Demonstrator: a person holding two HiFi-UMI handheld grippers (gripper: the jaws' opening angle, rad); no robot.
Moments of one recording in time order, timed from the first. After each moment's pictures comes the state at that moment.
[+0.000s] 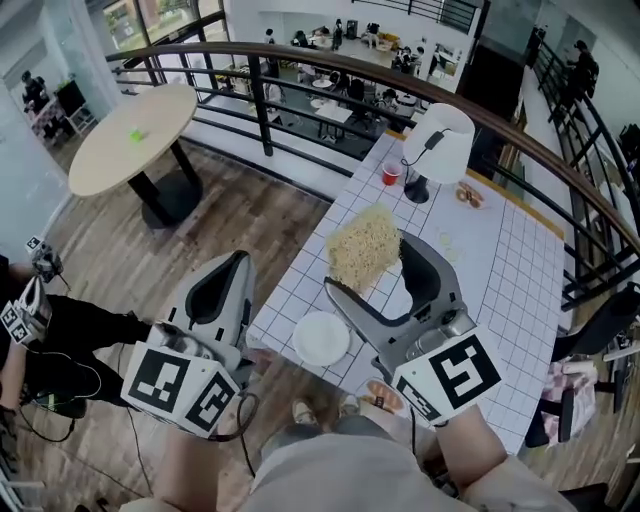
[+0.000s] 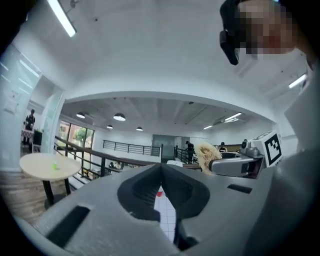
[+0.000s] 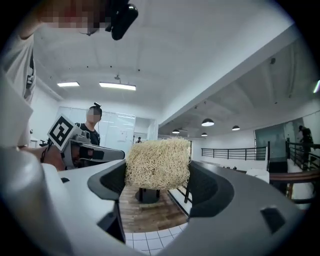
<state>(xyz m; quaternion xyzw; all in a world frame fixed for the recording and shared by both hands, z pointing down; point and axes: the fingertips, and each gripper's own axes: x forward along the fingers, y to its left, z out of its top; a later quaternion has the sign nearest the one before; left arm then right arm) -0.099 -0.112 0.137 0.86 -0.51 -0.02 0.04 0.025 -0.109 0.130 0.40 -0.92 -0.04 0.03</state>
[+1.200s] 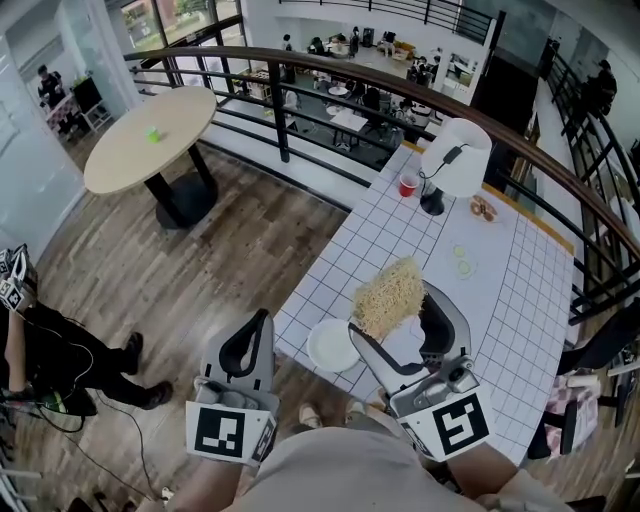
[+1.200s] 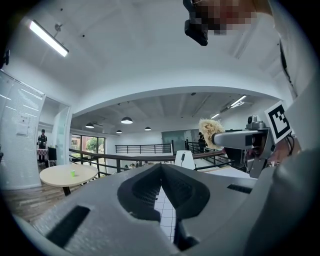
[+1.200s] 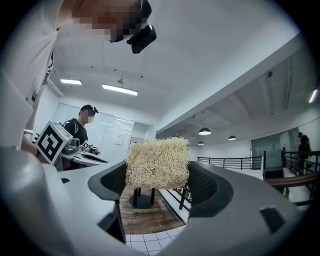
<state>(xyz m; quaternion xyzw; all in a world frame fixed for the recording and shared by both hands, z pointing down) -0.114 -0.063 0.189 0.82 -0.57 0.03 -0.02 0.025 -0.068 0.143 0.42 -0.90 -0.08 0.00</state>
